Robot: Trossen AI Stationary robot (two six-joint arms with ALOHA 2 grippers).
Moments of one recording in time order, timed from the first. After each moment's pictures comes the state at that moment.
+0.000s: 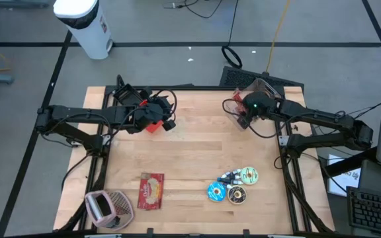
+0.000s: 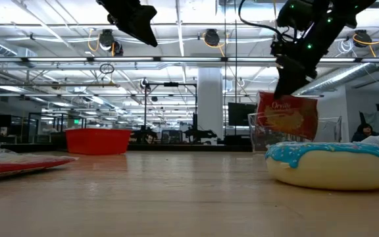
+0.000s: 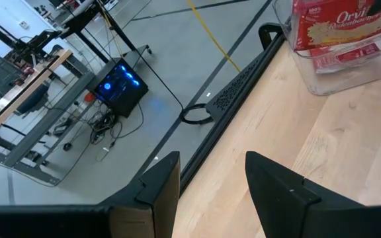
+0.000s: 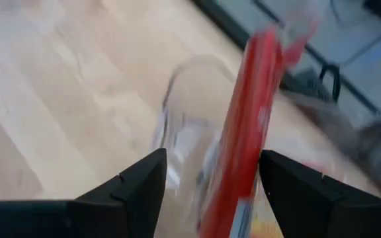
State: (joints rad) left arm 0.05 1.32 1.13 -0.40 -0.78 0.07; right arm -0.46 1.05 0.77 -0.56 0.26 0.11
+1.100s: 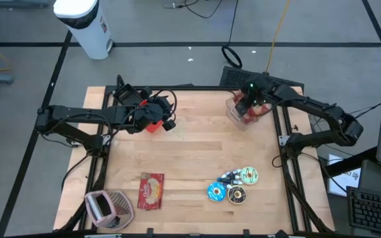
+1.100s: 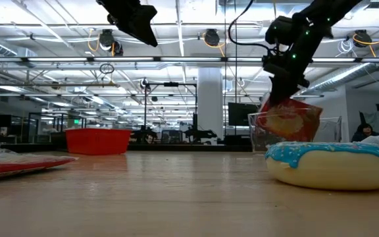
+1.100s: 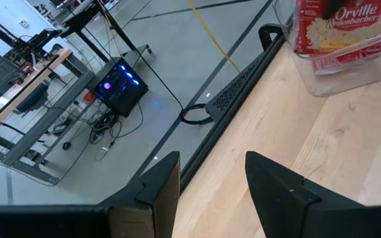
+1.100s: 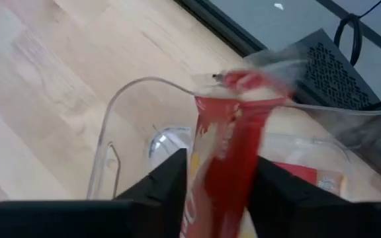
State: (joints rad) left arm 0.05 1.32 1.13 -0.40 -0.78 0.06; right arm -0.72 1.24 0.92 -0.61 0.05 0.07
